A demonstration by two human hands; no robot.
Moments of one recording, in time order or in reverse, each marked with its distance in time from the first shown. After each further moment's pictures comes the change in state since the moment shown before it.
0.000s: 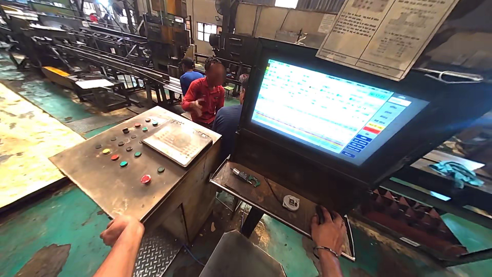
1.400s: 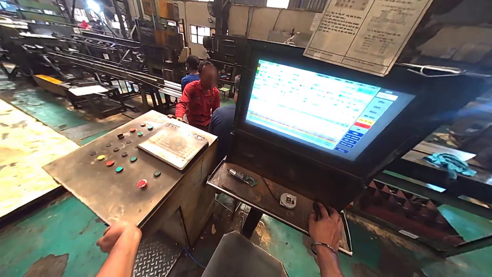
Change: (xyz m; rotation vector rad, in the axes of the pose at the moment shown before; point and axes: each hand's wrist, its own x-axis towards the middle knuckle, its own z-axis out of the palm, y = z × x) left_hand -0.015 0.005 -0.010 -0.056 -0.027 0.017; right_hand 0.001 -0.004 -0.009 0.027 -0.033 0.029
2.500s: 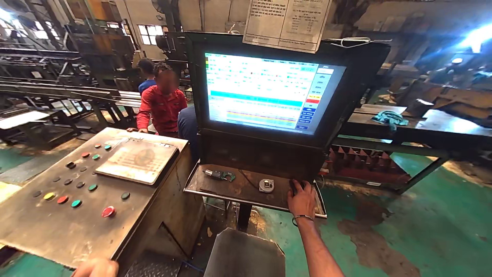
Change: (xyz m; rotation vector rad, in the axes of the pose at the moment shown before) left_hand 0.012 -0.014 0.004 0.397 0.030 0.224; right_hand 0.001 -0.004 -0.010 -0.031 -0.085 0.061
